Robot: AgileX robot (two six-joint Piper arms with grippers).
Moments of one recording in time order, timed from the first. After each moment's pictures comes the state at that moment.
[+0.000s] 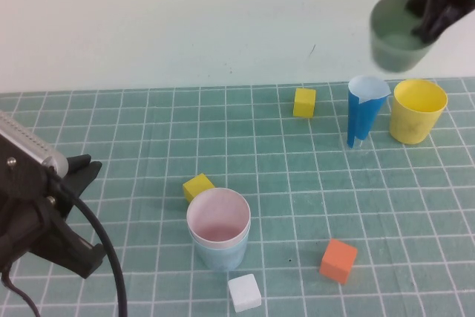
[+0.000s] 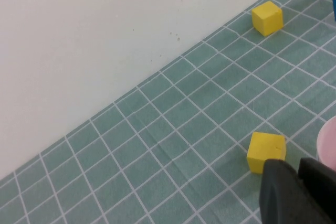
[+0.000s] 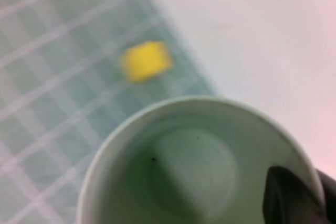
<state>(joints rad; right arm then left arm) 0.29 1.73 -1.78 0.00 0.95 -0.67 -0.44 0.80 -0.60 0.16 0.23 0.12</state>
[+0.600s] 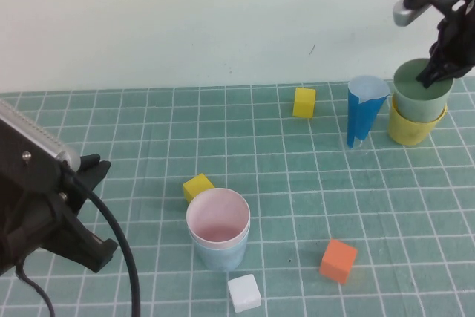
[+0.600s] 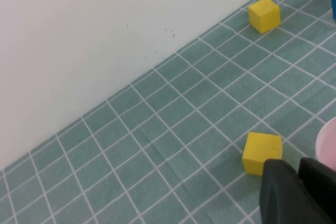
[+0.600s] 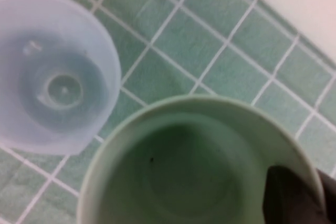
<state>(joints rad) 0.13 2.03 -1.83 -0.03 0.96 -0.54 -0.44 0.84 -0.60 0.14 0.20 0.12</state>
